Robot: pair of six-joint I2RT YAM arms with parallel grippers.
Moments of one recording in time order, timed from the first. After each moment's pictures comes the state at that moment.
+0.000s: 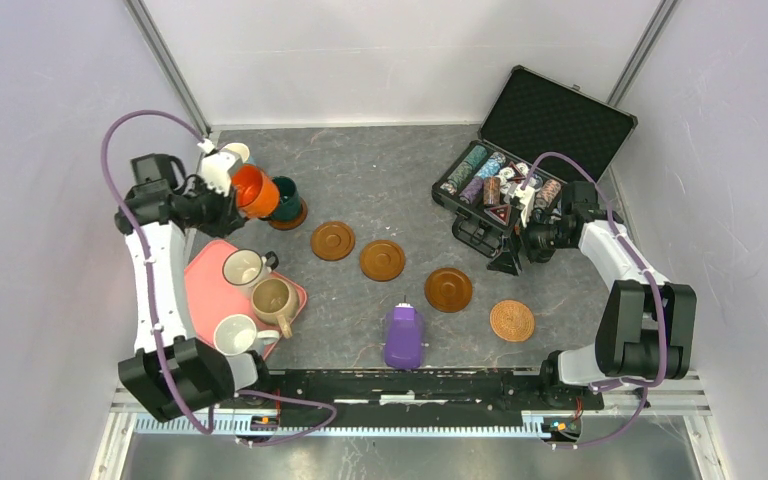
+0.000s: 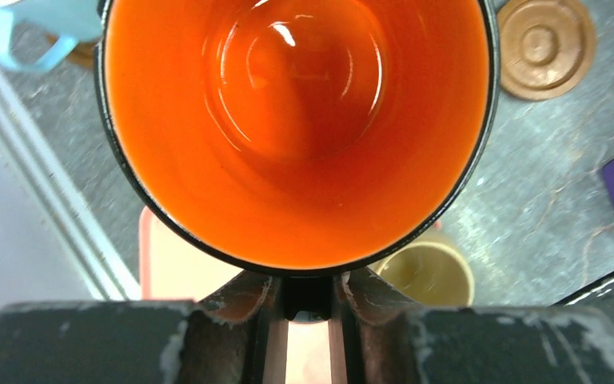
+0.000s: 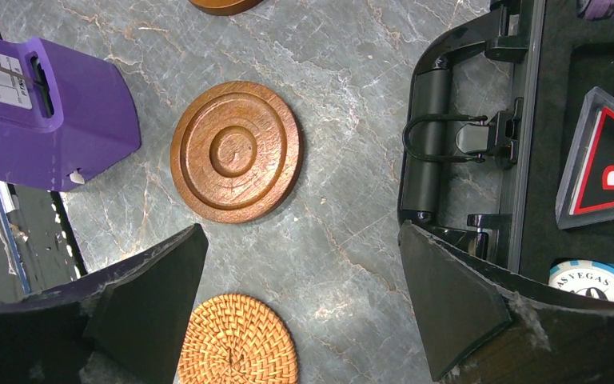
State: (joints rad) left arm 0.39 1.25 1.32 -1.06 0.59 0.73; right arm -0.10 1.43 0.90 -0.68 -0.97 -0.82
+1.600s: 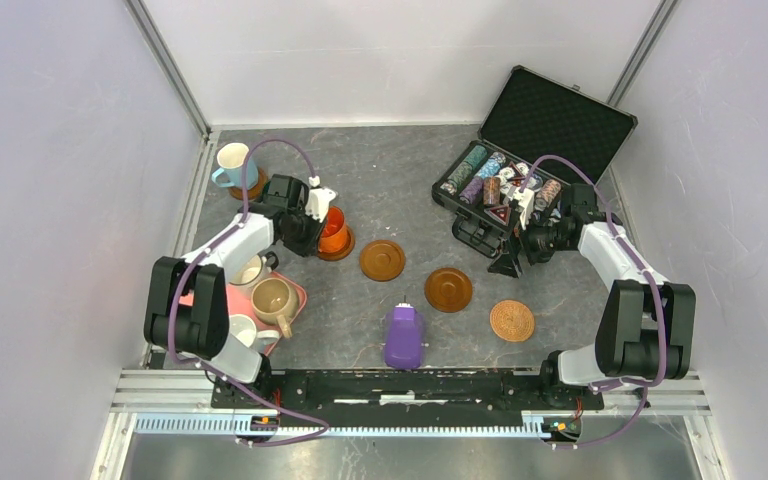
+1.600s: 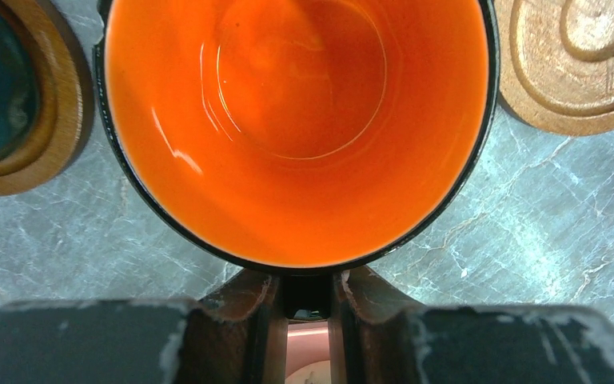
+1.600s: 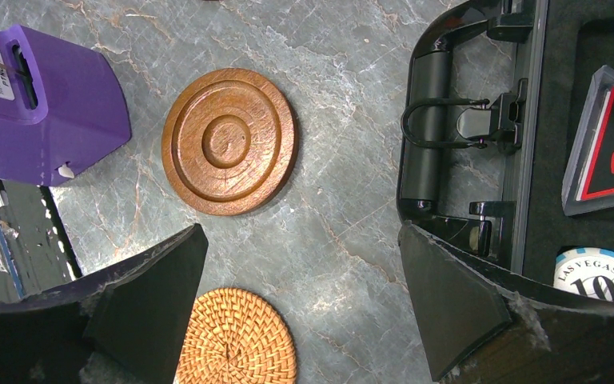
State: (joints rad) left arm -0.21 1.55 1.00 -0.54 0.21 0.35; right arm -0.10 1.43 0.89 -0.67 -0.94 -0.82
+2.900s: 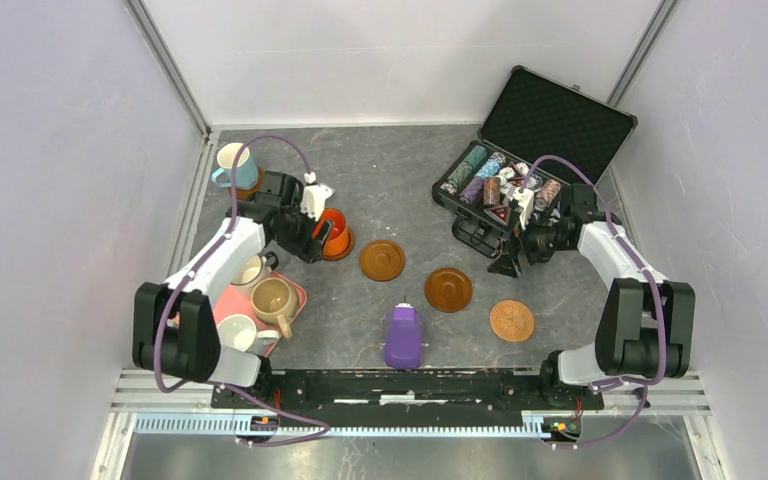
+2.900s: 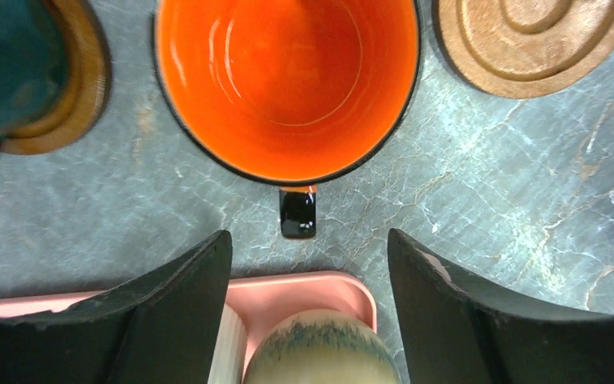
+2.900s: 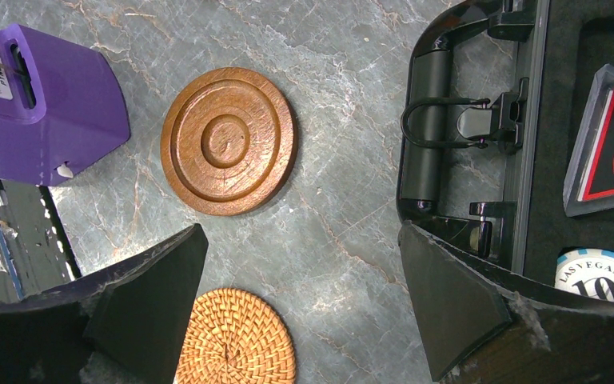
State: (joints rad) left arm -0.23 1.43 0.98 -0.62 0.21 0.35; right arm -0.10 1.44 0.89 -0.67 -0.94 -0.82
